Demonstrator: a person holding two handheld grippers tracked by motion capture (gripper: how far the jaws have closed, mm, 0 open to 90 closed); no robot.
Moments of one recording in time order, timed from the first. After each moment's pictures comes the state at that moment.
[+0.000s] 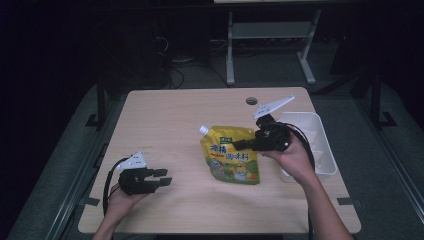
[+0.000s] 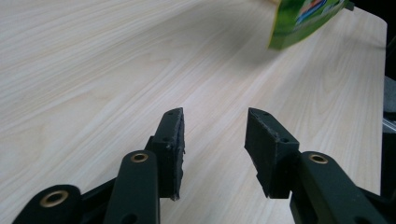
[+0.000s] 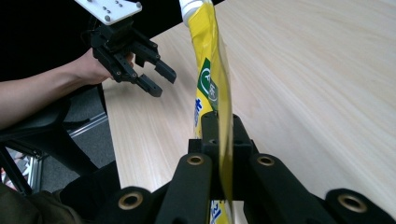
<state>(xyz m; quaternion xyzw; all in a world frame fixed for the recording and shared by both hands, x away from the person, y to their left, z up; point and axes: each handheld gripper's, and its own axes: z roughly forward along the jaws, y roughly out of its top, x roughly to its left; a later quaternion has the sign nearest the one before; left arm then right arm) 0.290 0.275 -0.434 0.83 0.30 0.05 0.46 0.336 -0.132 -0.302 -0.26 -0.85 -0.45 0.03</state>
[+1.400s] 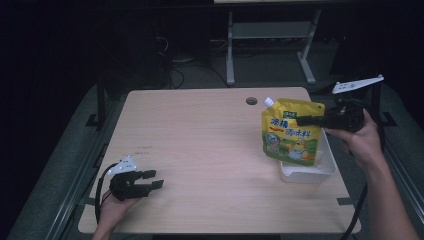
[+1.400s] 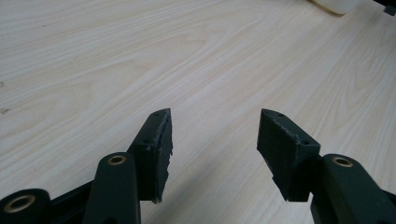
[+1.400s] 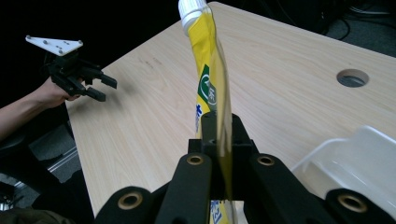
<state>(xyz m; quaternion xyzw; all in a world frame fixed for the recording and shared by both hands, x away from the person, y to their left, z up) 0.276 0.294 -0.440 0.82 0.36 0.08 0.45 0.355 -0.290 -0.276 -0.35 -0.81 -0.48 -0.02</state>
